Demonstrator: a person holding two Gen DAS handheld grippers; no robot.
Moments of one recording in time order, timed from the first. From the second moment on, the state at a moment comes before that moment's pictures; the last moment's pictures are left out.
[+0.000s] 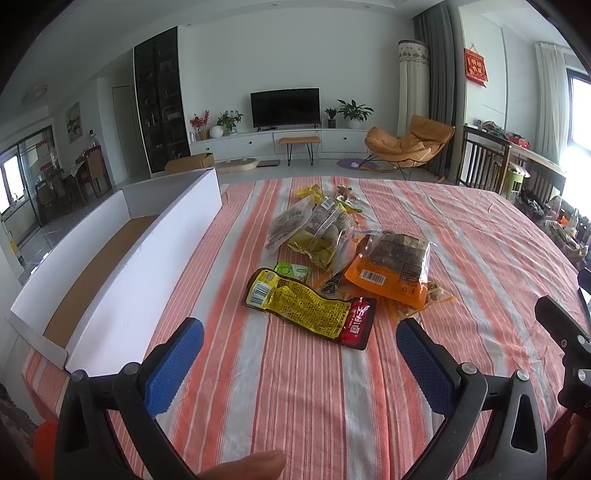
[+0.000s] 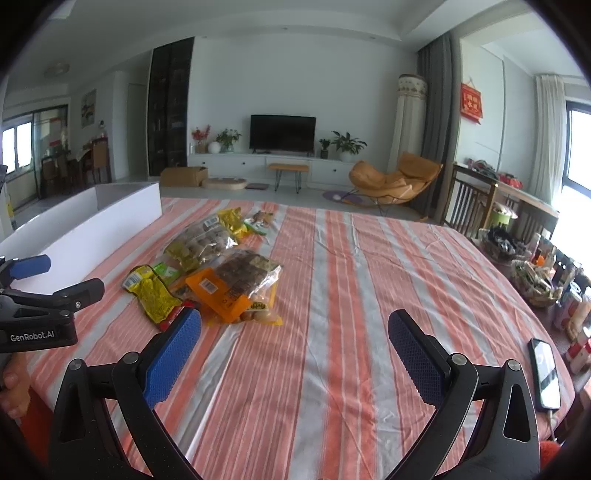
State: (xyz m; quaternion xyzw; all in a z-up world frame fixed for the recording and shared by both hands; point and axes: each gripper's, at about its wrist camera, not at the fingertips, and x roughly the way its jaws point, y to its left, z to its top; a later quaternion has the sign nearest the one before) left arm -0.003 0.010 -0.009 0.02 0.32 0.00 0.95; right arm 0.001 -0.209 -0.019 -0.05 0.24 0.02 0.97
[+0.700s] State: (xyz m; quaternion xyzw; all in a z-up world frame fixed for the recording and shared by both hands) left arm 0.000 0.007 -0.019 0.02 0.34 0.00 0.94; right arm 0.002 -0.214 -0.028 -0.05 0.25 0.02 0.97
